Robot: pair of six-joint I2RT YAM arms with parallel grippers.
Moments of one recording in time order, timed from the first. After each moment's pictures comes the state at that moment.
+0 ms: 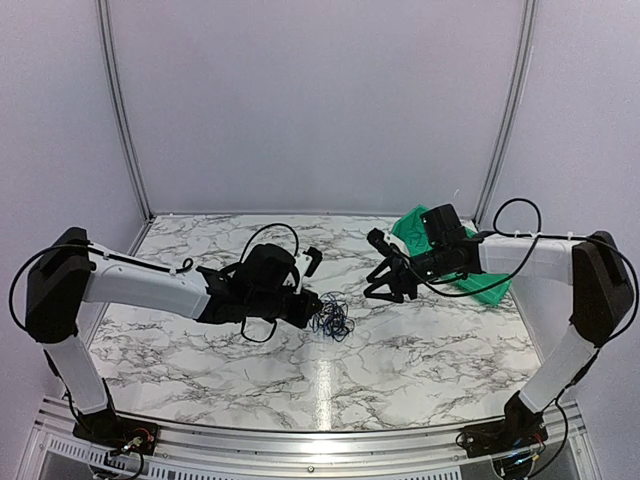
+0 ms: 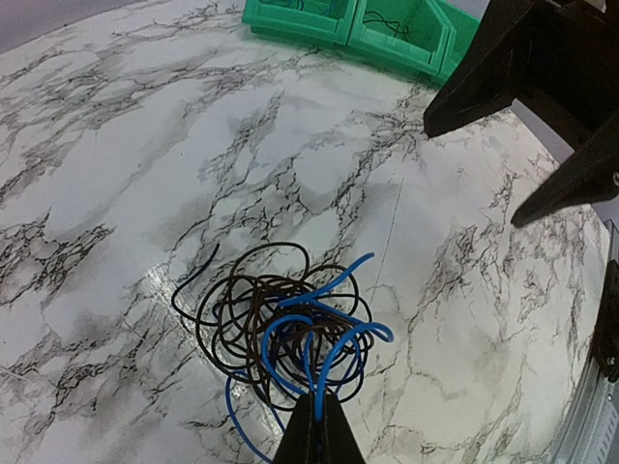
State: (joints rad) left arm -0.98 1.79 1.08 0.07 0.00 -0.38; right arm 0.43 1.61 1.02 -0.28 -0.80 -0.46
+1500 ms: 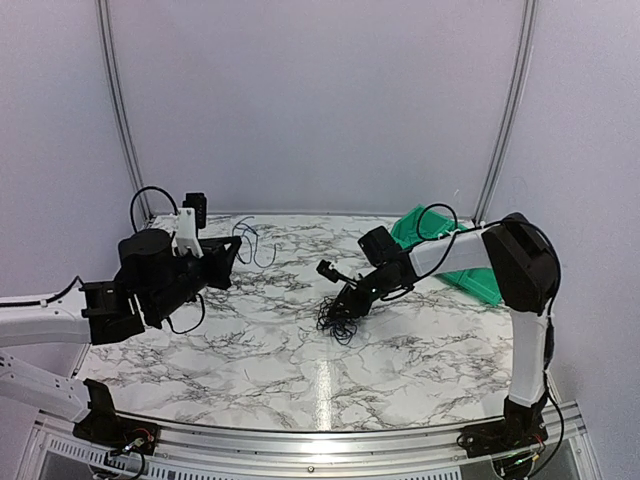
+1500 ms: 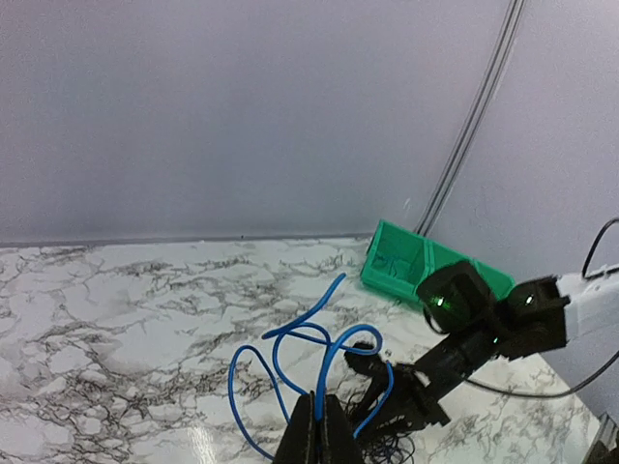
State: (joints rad) left arm -0.98 1.07 0.71 0.25 -0.47 -0.36; right arm 0.61 2.08 1.31 -0.26 -0.60 -0.32
